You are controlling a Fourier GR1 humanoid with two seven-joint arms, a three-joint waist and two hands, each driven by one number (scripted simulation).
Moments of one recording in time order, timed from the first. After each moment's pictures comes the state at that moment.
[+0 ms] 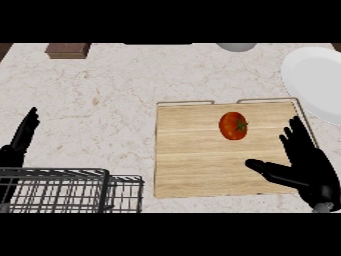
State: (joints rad) left arm 0.07 0.48 -0.08 -1.55 0.01 0.18 -0.15; right arm -0.08 -0.68 0.55 -1.70 -0.84 -0.77 0.06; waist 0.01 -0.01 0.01
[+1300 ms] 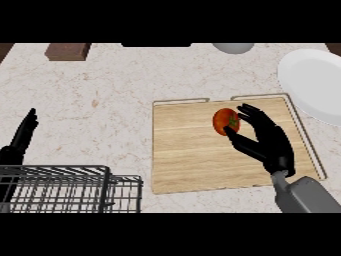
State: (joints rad) left arm 0.07 0.42 -0.02 -1.55 -0.07 0.14 -0.14; right arm -0.25 -0.41 0.49 -1.38 -0.66 -0.57 0.04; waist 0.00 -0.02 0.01
